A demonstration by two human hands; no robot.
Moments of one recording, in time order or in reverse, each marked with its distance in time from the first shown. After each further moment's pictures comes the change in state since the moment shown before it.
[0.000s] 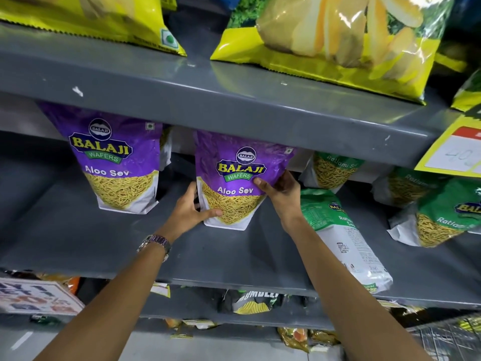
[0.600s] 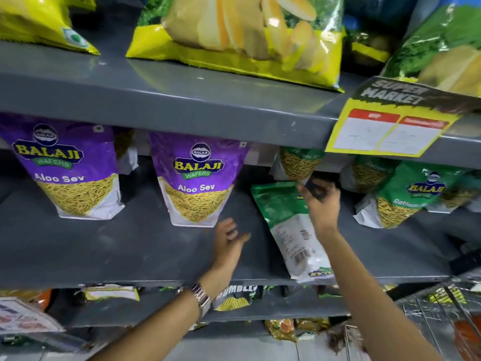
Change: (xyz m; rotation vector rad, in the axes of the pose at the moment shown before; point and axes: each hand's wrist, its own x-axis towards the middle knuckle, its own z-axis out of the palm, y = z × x) left_hand -0.057 0.048 0.181 -0.458 0.268 -0.384; right_hand -0.011 -0.004 -0.149 -0.393 0.444 -0.059
